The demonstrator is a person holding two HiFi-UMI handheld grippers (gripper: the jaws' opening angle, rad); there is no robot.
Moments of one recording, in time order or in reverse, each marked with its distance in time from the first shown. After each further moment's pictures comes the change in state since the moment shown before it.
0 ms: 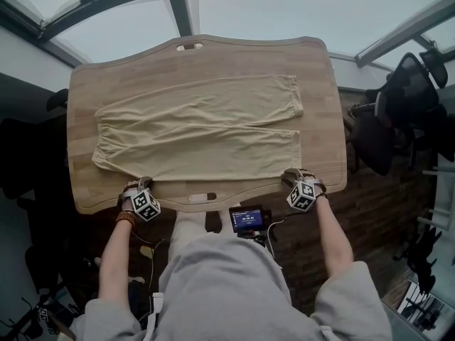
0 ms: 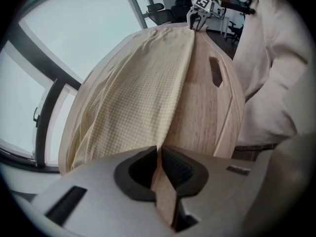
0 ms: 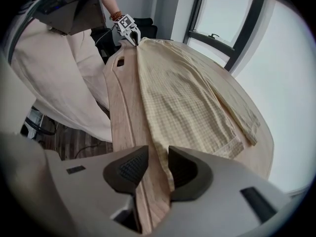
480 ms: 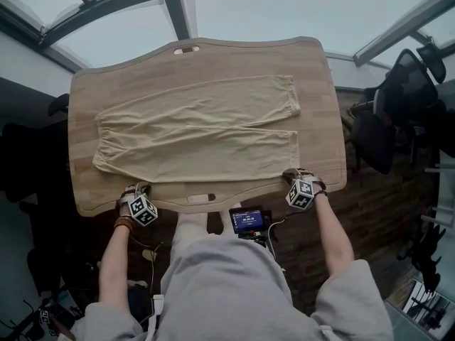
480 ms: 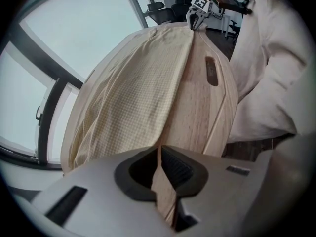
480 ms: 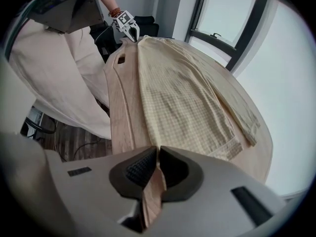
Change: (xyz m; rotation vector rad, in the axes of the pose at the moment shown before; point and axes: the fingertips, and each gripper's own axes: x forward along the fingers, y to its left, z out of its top) left arm -0.014 -0.008 -0.013 -0.011 0.019 0.004; right arm 0.001 -0.001 -0.003 -0.025 0.019 -0.005
